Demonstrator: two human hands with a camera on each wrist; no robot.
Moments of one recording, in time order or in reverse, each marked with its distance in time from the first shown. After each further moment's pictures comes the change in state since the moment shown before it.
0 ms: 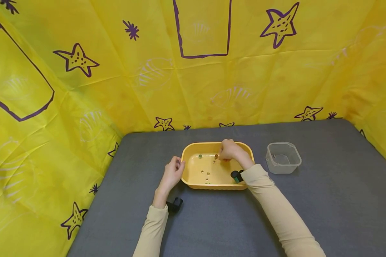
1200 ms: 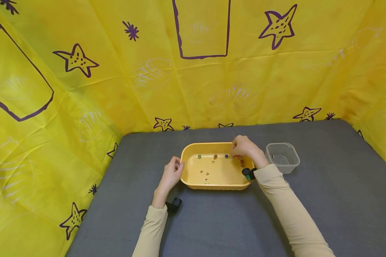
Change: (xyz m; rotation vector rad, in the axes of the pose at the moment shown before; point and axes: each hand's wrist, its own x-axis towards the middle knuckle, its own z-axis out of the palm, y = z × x) left_hand 0.000 0.001 0.000 0.033 -0.010 -0.031; right_hand -0.027 0.019 -0.030 0.013 0.040 0.009
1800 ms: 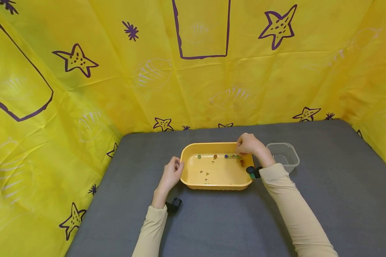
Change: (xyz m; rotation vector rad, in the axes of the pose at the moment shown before) left_hand 0.001 -0.001 0.000 0.004 0.001 -0.007; right_hand -0.009 0.005 -0.016 -0.018 0.022 0.026
